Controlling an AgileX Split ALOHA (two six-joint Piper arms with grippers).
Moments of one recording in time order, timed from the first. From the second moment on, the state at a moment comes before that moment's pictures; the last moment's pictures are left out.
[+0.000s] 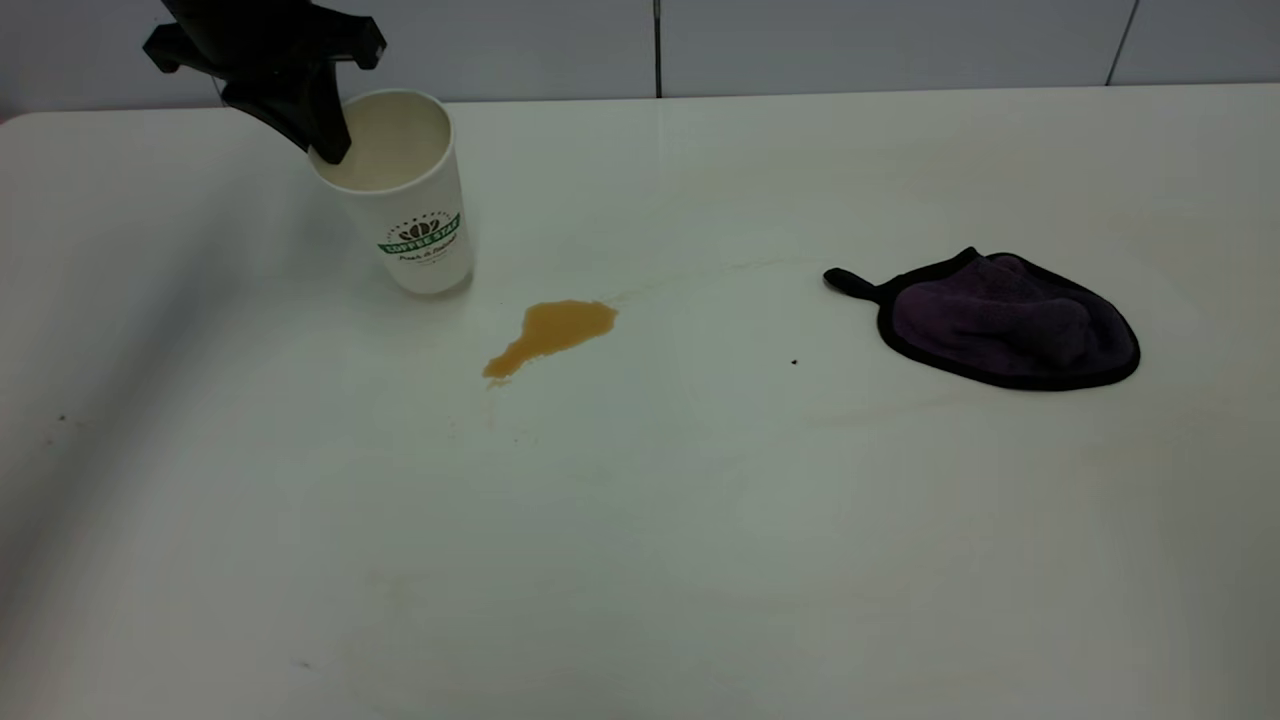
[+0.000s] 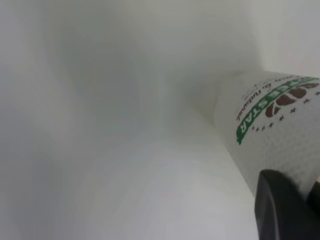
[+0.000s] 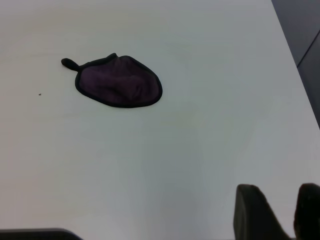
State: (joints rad) left arm -0.12 2.34 -1.76 -0.23 0.68 0.27; right arm -0.07 -0.02 -0.48 0.00 1.12 -0.06
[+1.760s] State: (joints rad) left arm -0.10 1.77 -1.76 -0.15 1.17 0.33; right arm -0.07 -0.02 -0.48 0.00 1.12 -0.06
